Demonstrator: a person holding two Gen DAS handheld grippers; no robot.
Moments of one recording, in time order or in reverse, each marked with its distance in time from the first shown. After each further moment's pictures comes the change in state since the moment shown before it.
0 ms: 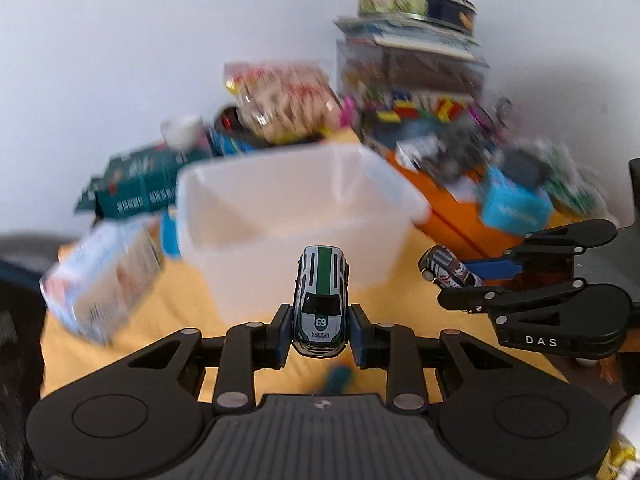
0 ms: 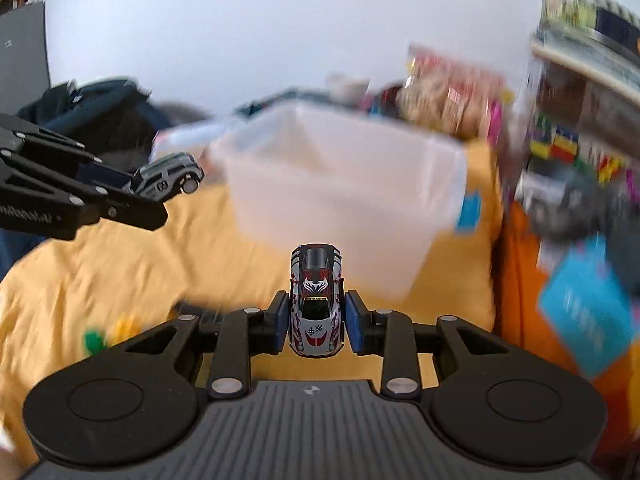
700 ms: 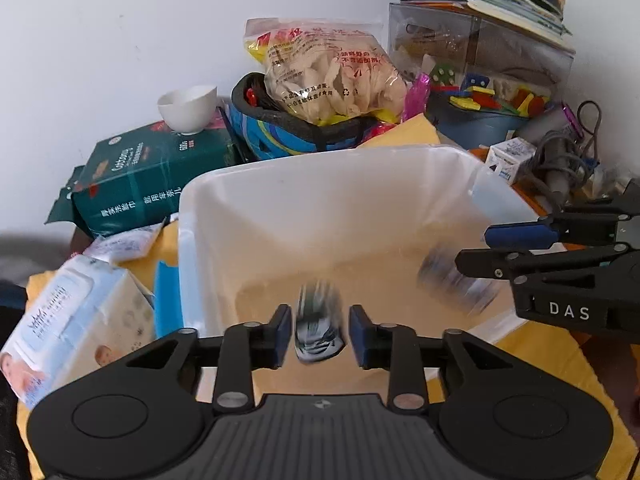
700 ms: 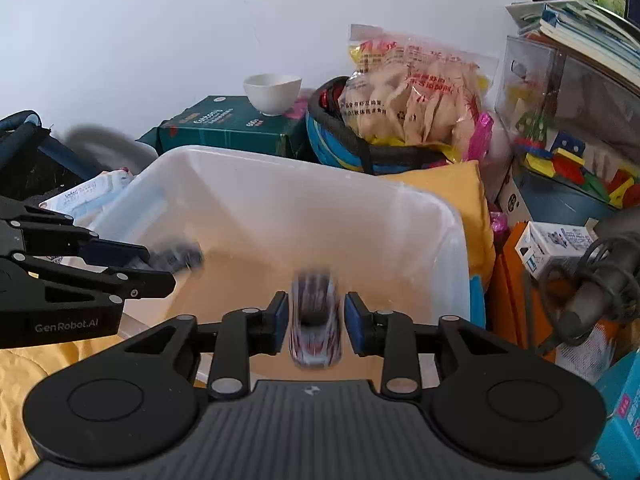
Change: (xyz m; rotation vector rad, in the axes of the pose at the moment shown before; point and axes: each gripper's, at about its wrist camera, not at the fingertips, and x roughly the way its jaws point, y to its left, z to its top) left arm 0.138 0.062 0.052 -0.036 0.098 0.012; right arm 0.120 -0.036 0.087 0.138 0.078 -0.140
